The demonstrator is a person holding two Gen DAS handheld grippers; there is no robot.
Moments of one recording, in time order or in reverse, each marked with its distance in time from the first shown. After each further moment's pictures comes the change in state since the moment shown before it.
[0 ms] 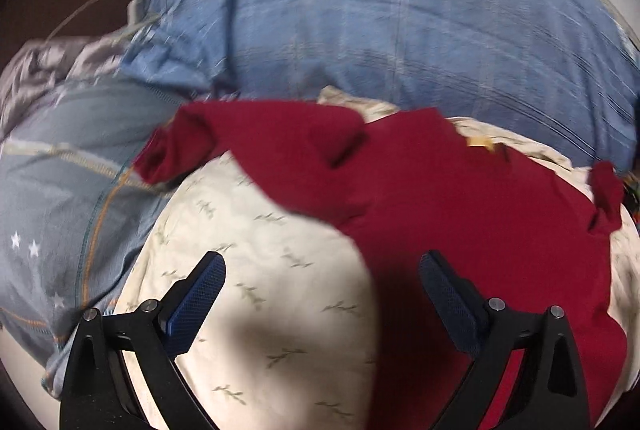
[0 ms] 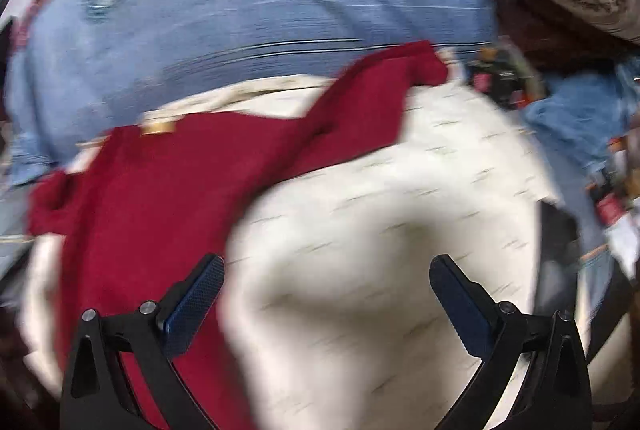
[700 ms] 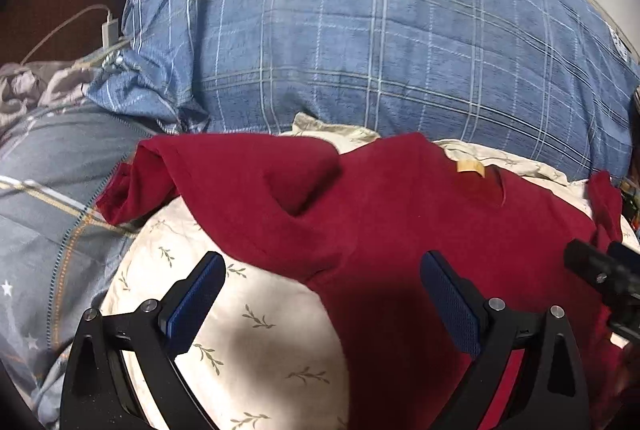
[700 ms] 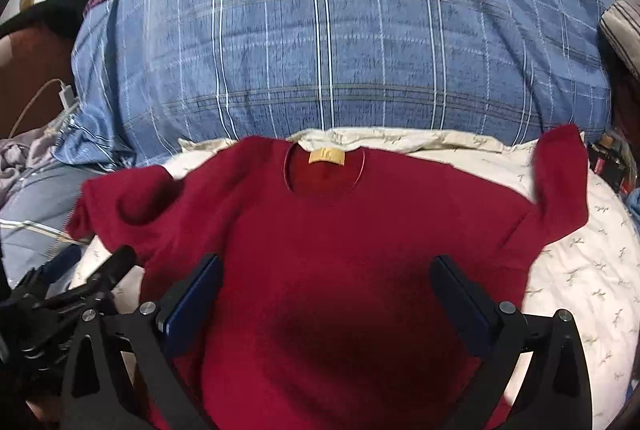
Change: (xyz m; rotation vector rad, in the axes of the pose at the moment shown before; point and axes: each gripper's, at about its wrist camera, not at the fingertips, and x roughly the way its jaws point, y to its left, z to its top) left arm 0.061 0.003 0.022 0.007 -0.024 -0.032; right arm 0.075 0.191 0.010 -0.146 -0.155 0.026
